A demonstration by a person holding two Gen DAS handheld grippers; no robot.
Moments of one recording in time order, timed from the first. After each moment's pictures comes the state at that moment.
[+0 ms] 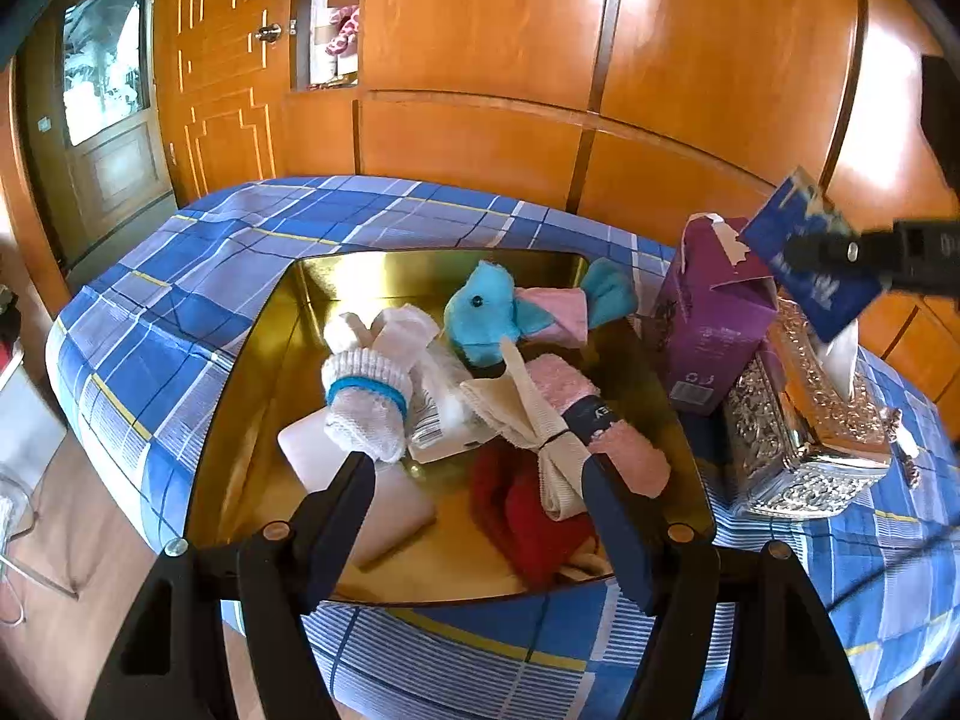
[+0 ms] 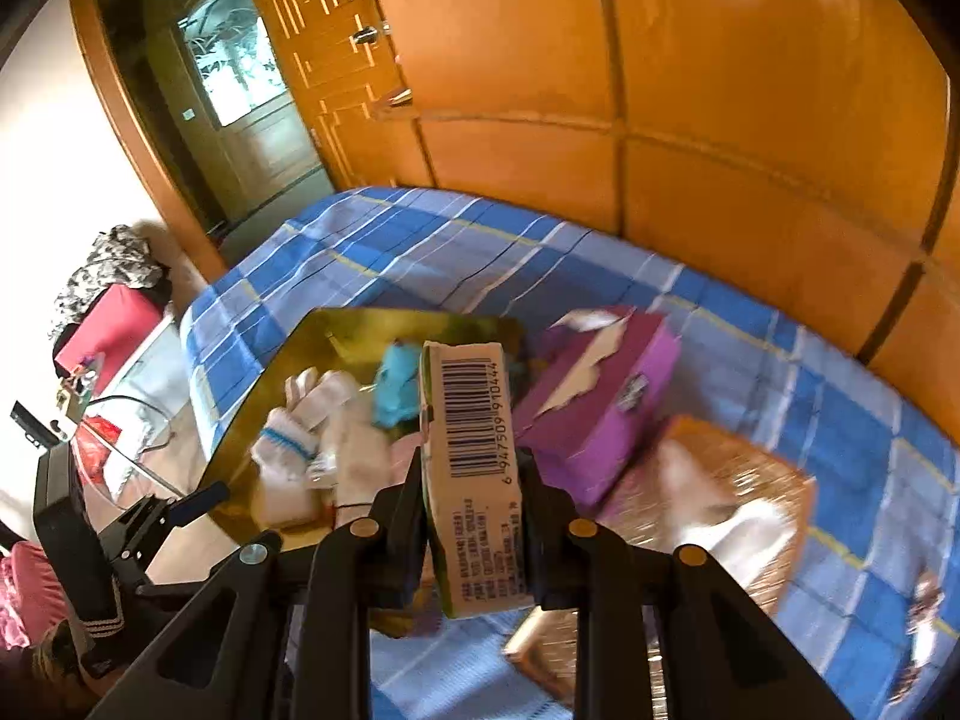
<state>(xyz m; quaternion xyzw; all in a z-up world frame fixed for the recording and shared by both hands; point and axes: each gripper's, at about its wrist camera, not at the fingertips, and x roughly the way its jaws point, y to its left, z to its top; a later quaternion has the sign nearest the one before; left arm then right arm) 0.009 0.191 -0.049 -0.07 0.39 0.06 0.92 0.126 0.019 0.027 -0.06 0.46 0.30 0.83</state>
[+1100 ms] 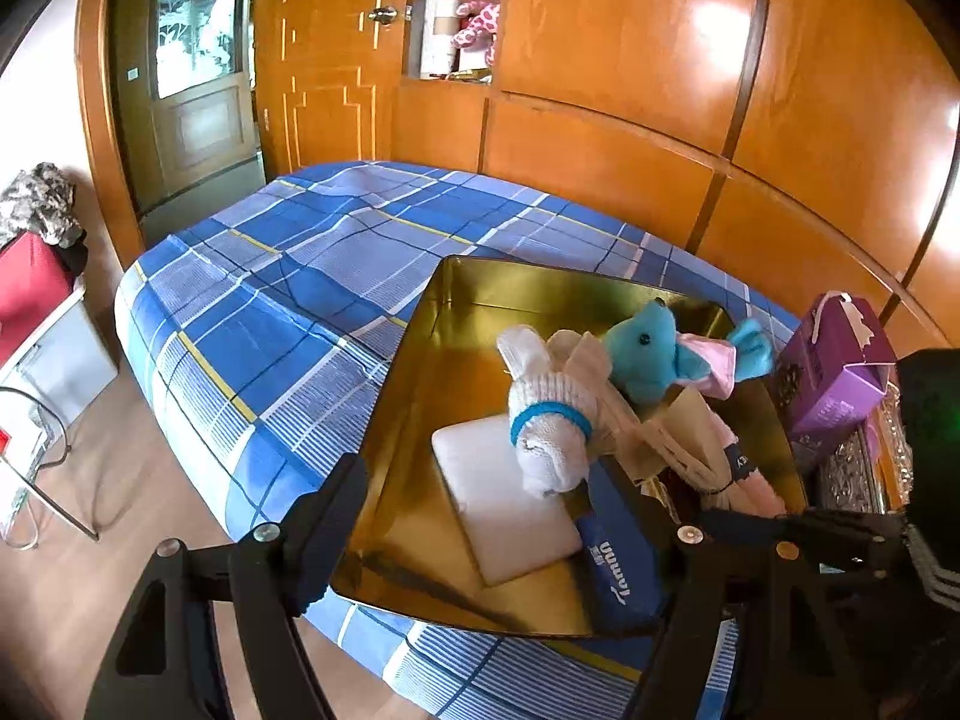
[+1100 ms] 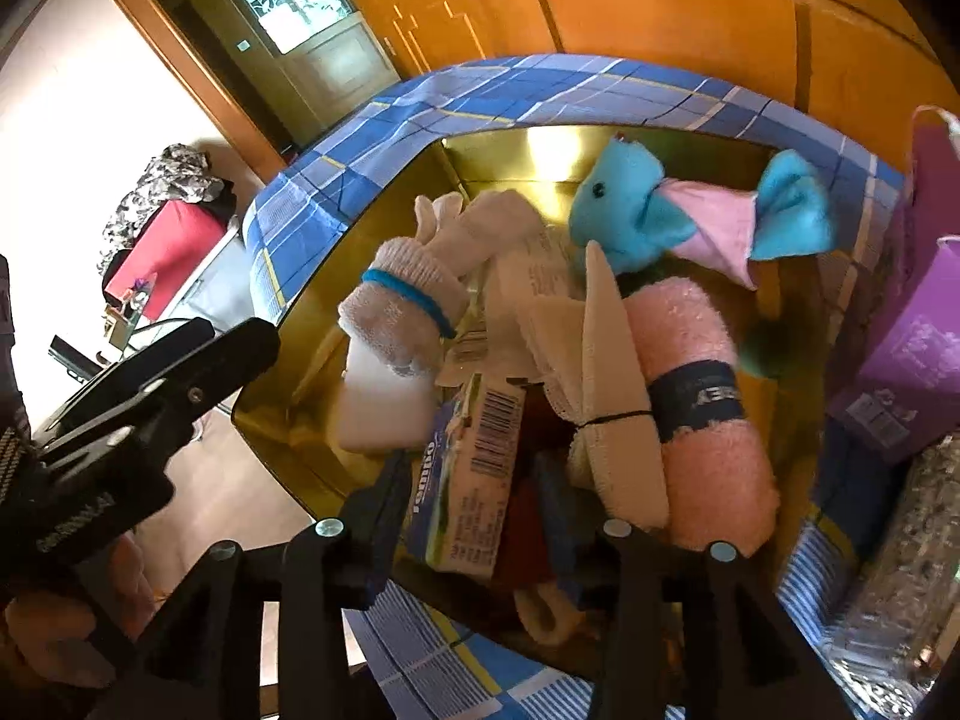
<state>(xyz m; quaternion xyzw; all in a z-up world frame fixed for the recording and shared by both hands) -0.002 0.267 -0.051 -0.12 0.38 0.16 0.90 0.077 0.129 -0.090 -0.06 0.53 0.38 0.76</state>
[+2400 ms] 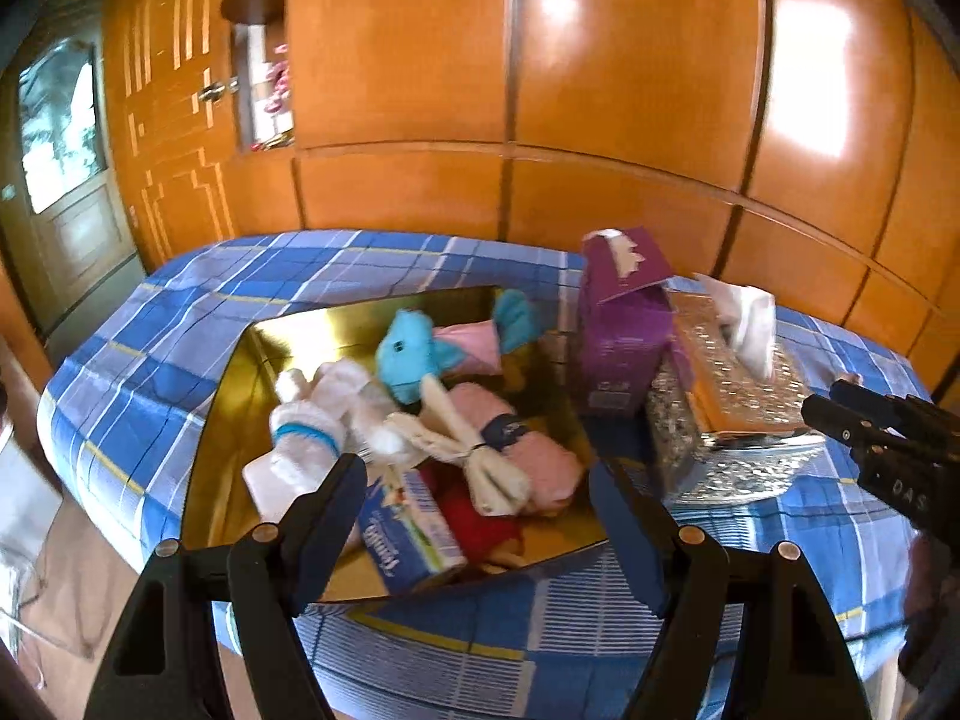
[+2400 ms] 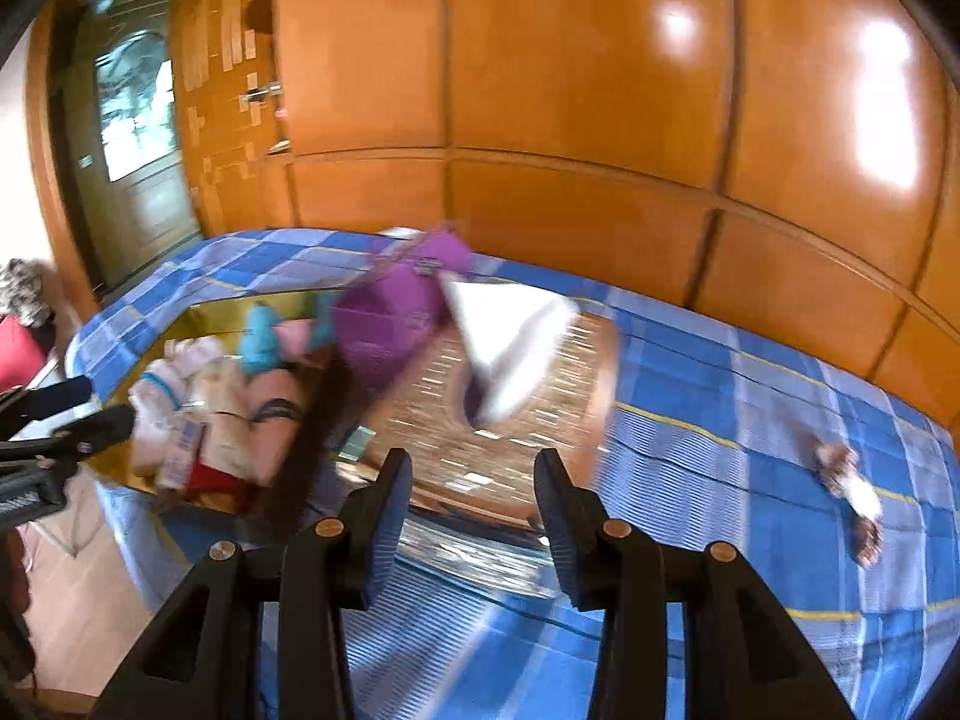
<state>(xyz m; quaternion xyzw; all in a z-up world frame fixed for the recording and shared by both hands) -0.009 0.143 -0.012 -0.02 0.36 0.00 0.93 0.024 -0.079 -0.007 -0.07 0.36 0.12 0.92</state>
